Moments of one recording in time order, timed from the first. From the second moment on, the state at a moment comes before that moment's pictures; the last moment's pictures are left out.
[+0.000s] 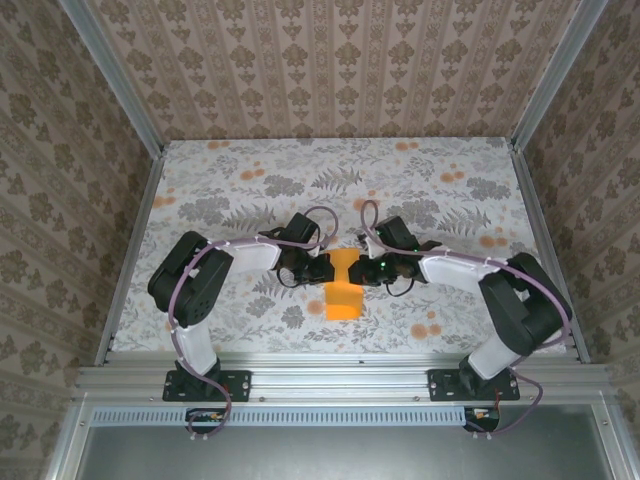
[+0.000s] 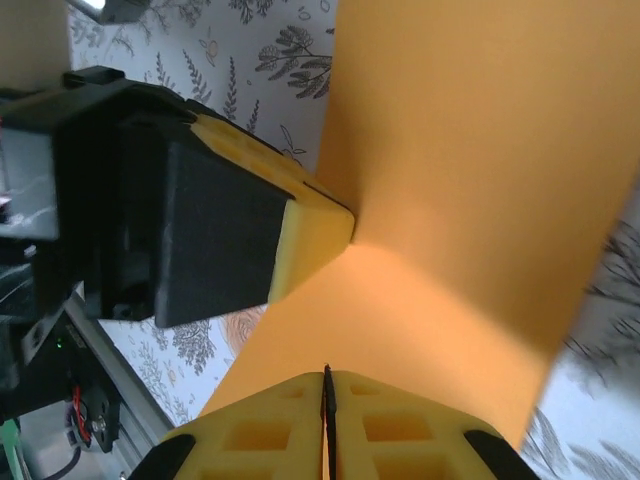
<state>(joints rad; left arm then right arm) -0.69 1.84 0.97 -0.27 0.50 -0.61 0.53 1.61 0.79 -0.16 -0.55 0.55</state>
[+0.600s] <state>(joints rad) -0.69 1.84 0.97 -0.29 0.50 -0.61 0.56 1.67 0.71 -0.16 -0.55 0.50</state>
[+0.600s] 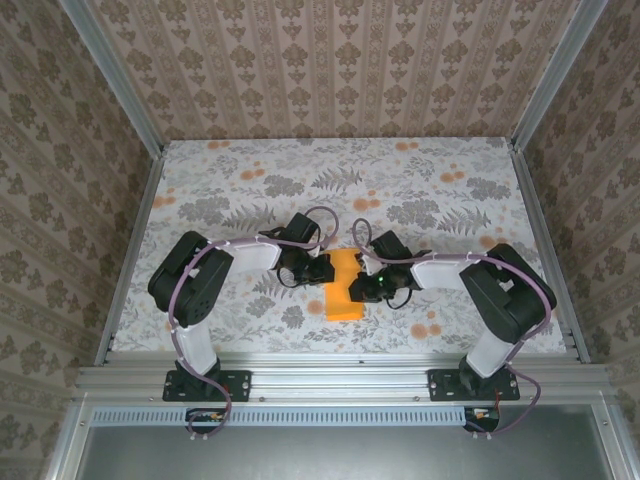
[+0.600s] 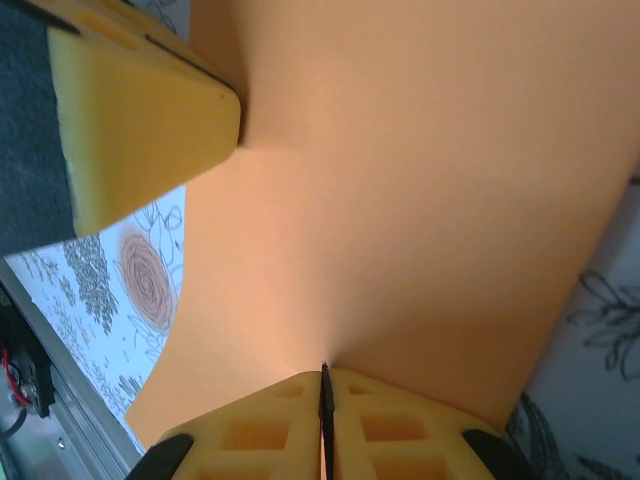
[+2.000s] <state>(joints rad) -0.70 1.85 1.01 -0.35 0.51 -0.59 0.62 1.55 0.55 -0.09 -0.59 0.63</state>
